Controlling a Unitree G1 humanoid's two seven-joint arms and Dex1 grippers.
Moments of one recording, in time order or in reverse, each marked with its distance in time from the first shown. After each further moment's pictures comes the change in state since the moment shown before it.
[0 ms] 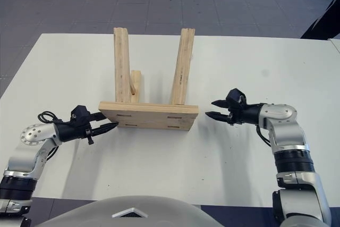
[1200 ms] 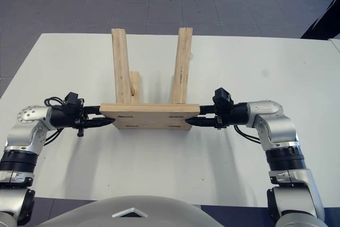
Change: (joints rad) left arm -0.264 0.000 -0.016 0.320 -0.146 -0.018 -0.430; right arm -0.062 0.067 0.065 -0.079 0.192 0.112 0.220
